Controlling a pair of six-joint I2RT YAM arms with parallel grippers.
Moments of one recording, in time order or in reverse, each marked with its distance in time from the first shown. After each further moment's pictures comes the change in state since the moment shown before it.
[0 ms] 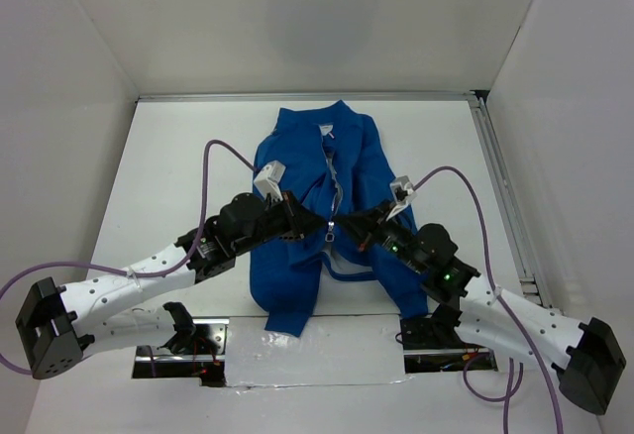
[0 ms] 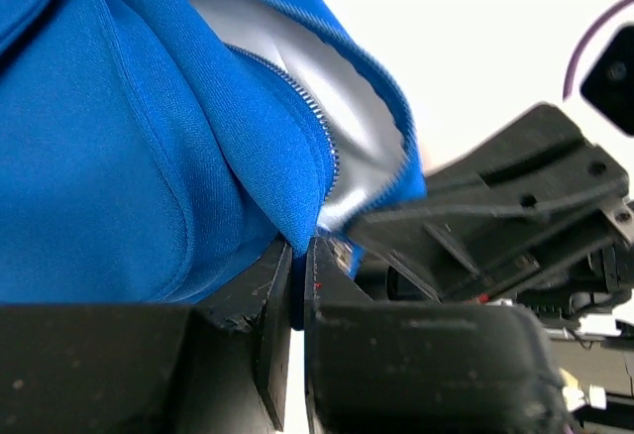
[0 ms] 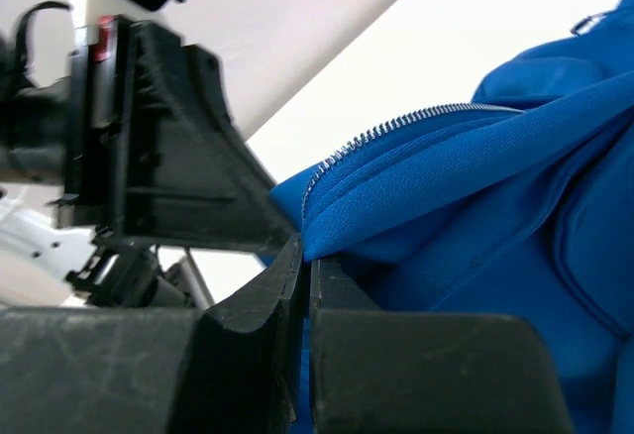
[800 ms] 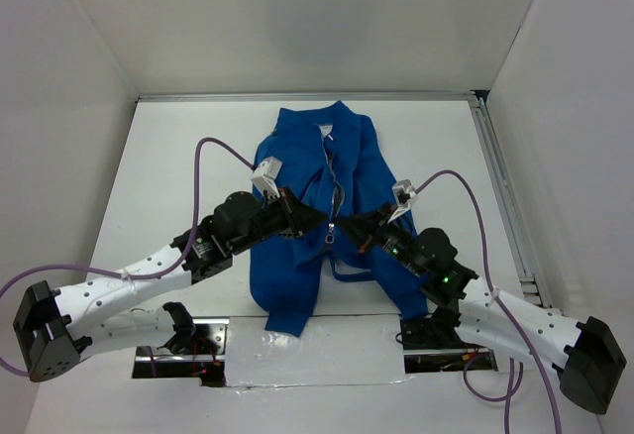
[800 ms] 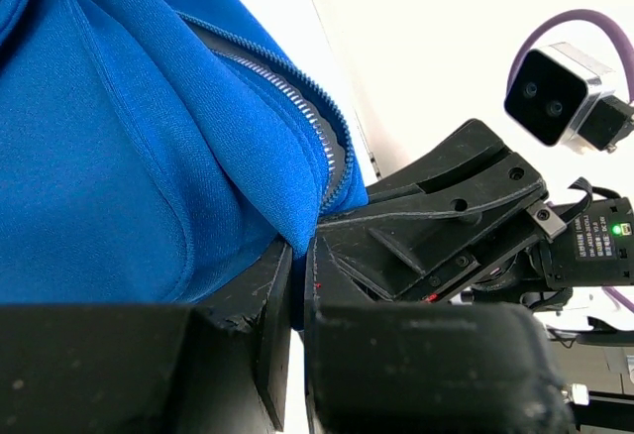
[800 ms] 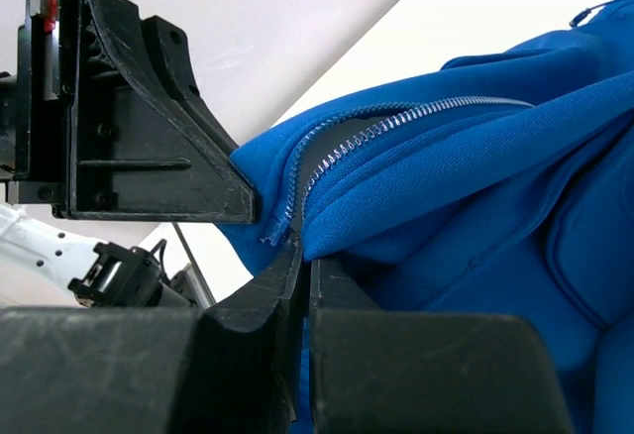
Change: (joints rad) left arm -0.002 -0.024 0.014 0.025 -0.003 0.005; right arm 0.009 -0.010 -0.046 0.056 0.022 0.035
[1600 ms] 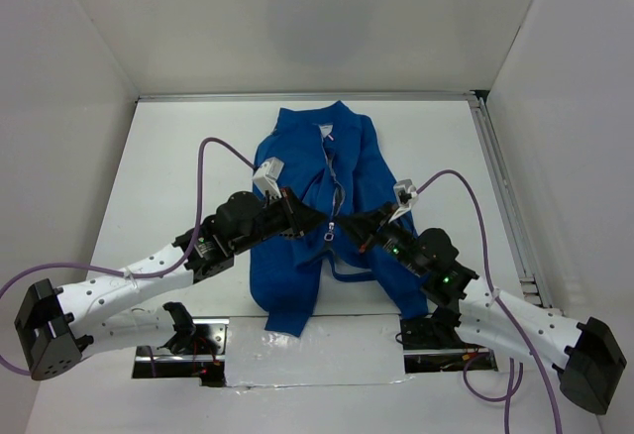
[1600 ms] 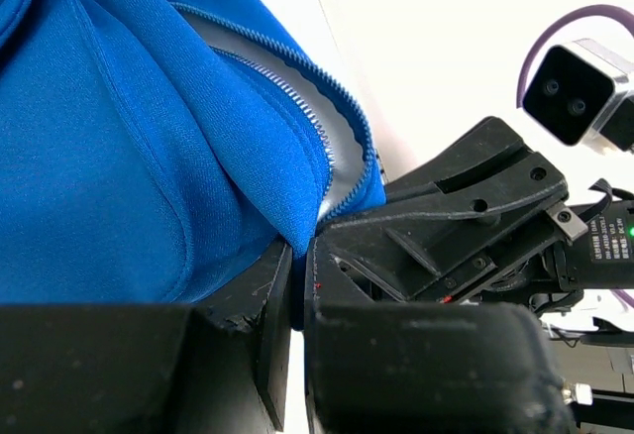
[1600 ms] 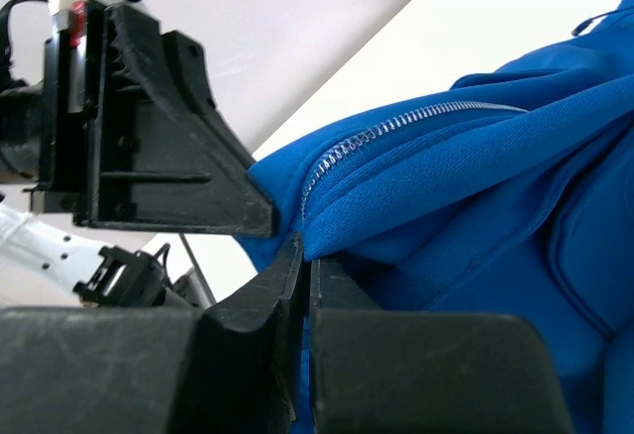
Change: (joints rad) left arm 0.000 0.014 0.000 -0.001 0.003 -0.002; right arm 0.000 -0.007 0.001 0.010 -0.005 -0.001
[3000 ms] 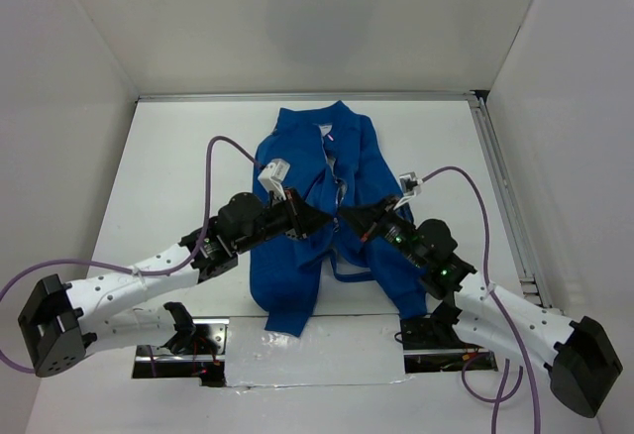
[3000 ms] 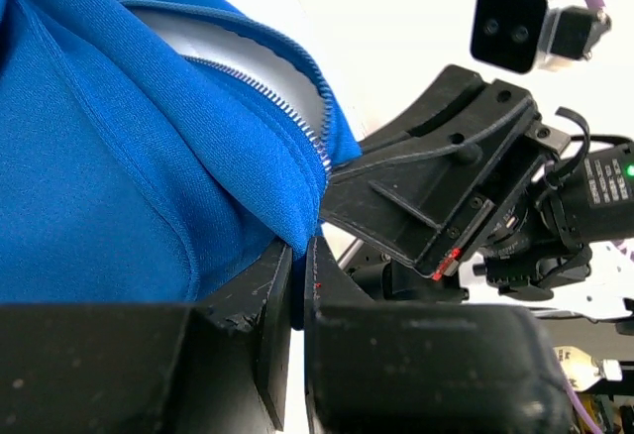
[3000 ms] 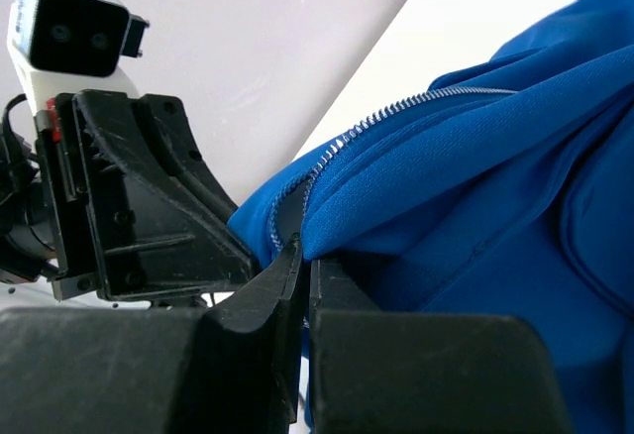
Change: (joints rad) left arm 0.005 0.028 -0.036 0.121 0.053 0.083; right arm -0.098 0.055 0.018 0.030 -0.040 0.209
